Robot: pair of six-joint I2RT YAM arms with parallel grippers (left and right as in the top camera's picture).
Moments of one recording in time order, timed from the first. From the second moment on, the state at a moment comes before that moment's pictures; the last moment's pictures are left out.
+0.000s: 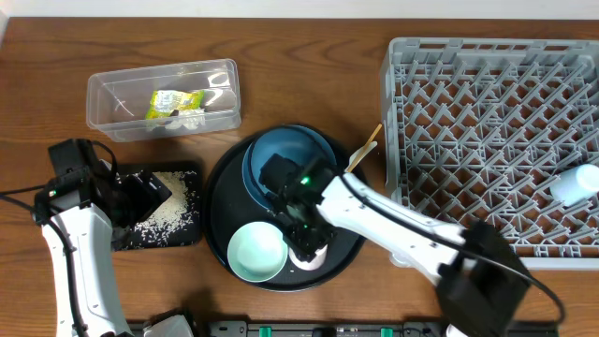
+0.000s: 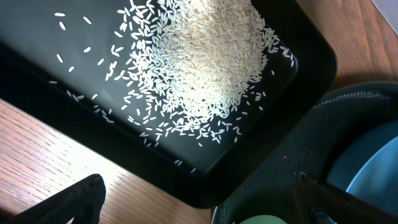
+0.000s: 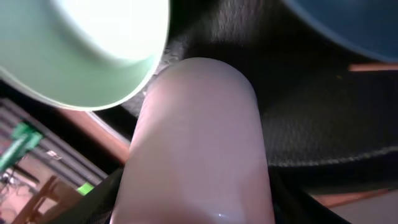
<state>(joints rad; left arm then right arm) 0.44 1.27 0.96 -1.05 0.15 -0.38 0.92 1.83 1.42 -1.19 -0.18 0.11</state>
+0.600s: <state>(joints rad) 0.44 1.27 0.96 -1.05 0.15 -0.38 0.33 1.52 1.59 -1.34 -0.06 0.09</state>
